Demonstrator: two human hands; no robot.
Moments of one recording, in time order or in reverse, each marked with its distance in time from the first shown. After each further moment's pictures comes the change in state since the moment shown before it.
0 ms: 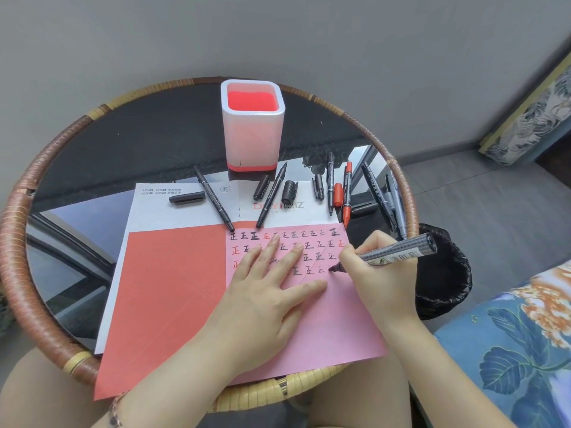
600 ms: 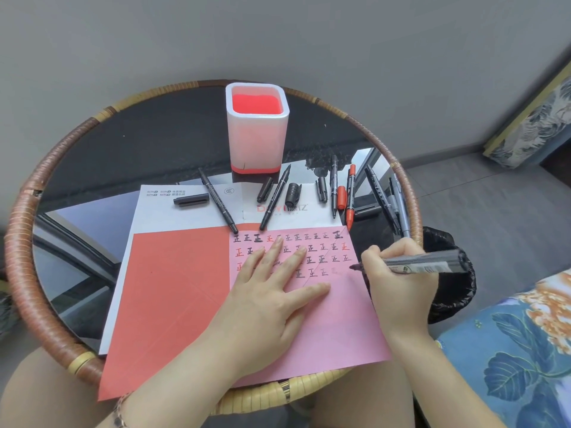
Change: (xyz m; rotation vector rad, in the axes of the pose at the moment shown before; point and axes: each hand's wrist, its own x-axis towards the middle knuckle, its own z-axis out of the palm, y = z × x) left_hand 0.000 0.000 0.001 -0.007 0.002 0.007; right_hand -0.005 0.003 -0.004 0.023 0.198 0.039
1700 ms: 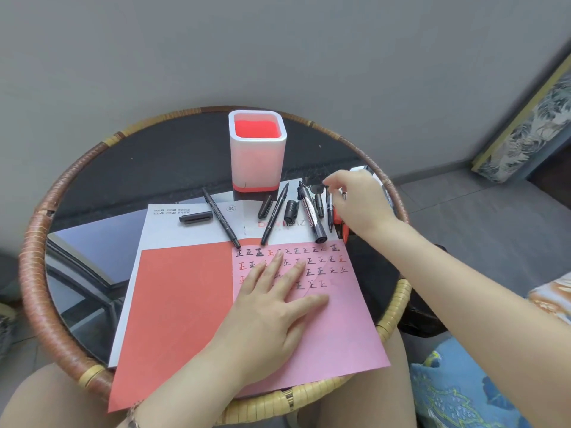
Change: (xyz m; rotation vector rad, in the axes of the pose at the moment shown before) left_hand -0.002 -0.002 0.004 0.062 0.018 -0.005; right_hand 0.109 -0.026 0.058 -0.517 -0.445 -0.436
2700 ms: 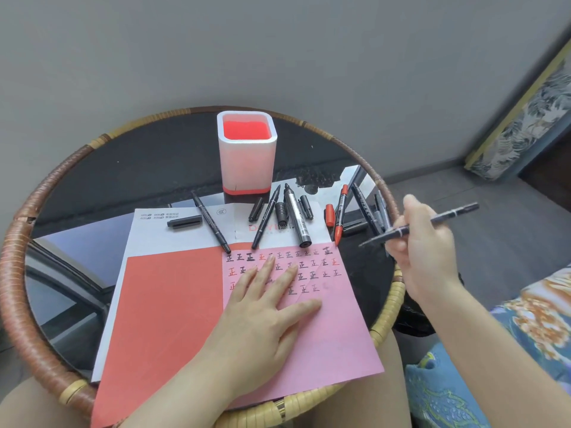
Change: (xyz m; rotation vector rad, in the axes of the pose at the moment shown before) left_hand 0.000 0.002 -0.004 0.002 -0.049 0.007; right_hand -0.075 -0.001 -0.056 1.136 0.289 0.666
